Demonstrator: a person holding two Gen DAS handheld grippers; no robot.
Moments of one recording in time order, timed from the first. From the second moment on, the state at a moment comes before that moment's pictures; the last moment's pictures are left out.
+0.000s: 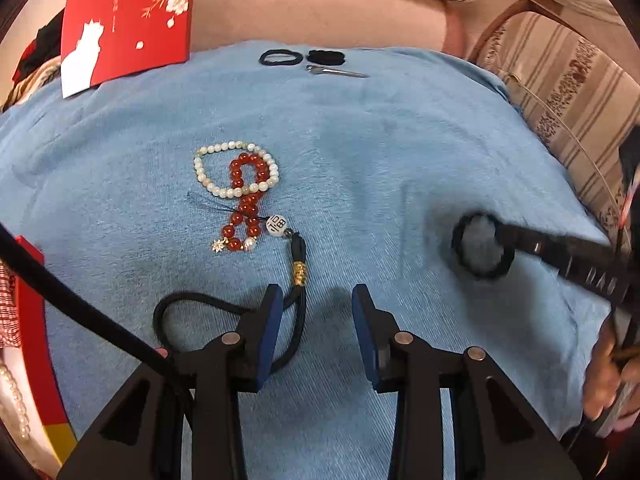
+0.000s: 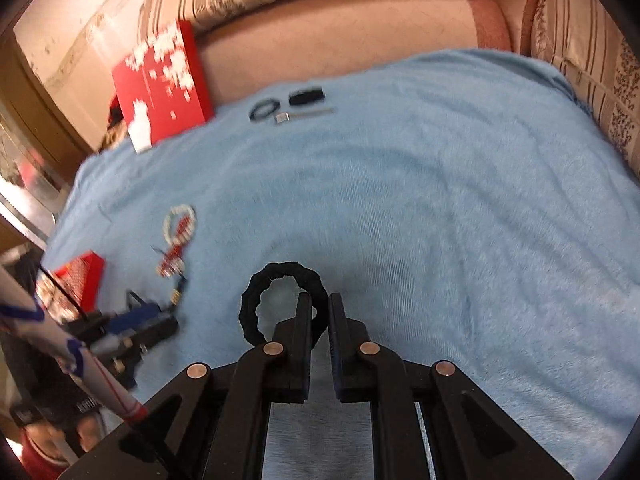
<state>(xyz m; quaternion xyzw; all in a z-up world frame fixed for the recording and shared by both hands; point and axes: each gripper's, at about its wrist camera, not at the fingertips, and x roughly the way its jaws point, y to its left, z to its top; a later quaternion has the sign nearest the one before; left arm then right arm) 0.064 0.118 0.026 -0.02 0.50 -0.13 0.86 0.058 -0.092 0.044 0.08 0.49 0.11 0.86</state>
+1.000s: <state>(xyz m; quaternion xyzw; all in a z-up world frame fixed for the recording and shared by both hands) -0.004 0.246 0.132 -0.19 0.37 -0.10 0.90 0.033 -0.043 0.090 0.06 0.44 0.16 0.88</state>
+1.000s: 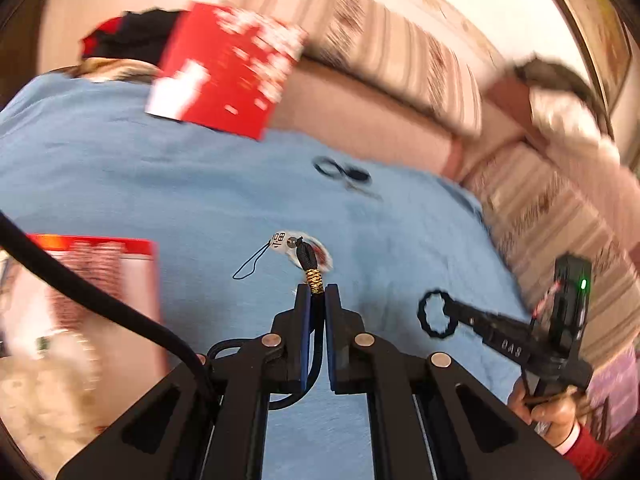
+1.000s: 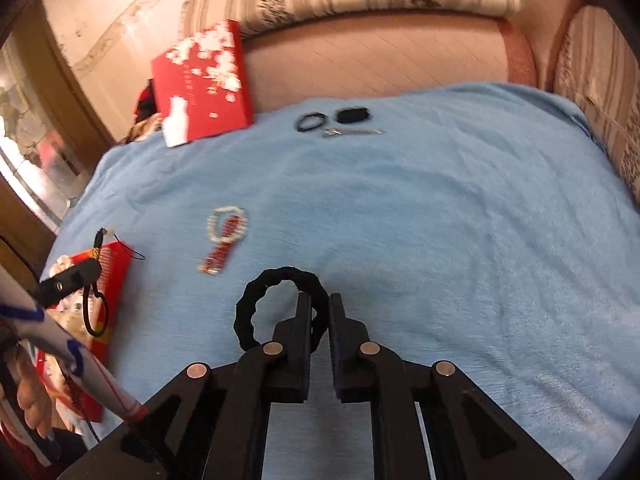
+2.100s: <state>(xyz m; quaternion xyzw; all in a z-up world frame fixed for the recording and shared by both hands) -0.010 0.446 0.065 -0.27 0.42 0.12 0.86 0.010 0.270 0.070 -0.12 0.46 0.30 0.83</state>
